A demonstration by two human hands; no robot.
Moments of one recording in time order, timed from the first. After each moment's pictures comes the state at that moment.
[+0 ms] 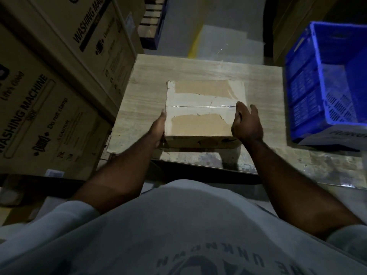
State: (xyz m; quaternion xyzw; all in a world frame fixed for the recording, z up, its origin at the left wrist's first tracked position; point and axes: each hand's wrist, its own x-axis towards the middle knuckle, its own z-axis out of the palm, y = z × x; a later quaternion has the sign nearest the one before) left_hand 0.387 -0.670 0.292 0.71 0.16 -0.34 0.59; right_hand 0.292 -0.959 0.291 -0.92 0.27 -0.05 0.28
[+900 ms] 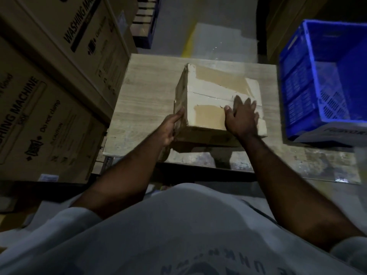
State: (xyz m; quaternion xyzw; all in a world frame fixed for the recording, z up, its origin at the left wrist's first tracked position) left_hand 0.378 -0.713 0.322 0.60 0.16 -0.40 0.68; right_hand 0.304 -0.947 0.323 -0.93 0.28 0.02 0.25
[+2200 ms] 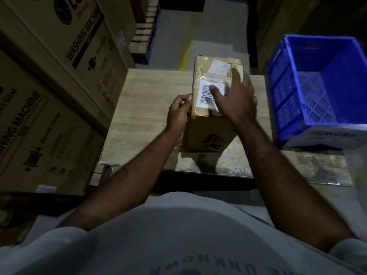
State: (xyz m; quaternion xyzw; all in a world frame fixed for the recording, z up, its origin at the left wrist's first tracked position) left_hand 0.356 -0.775 0.388 0.66 0.02 -0.17 0.73; right_hand 0.318 -0.930 0.436 -0.92 0.27 -0.11 0.26
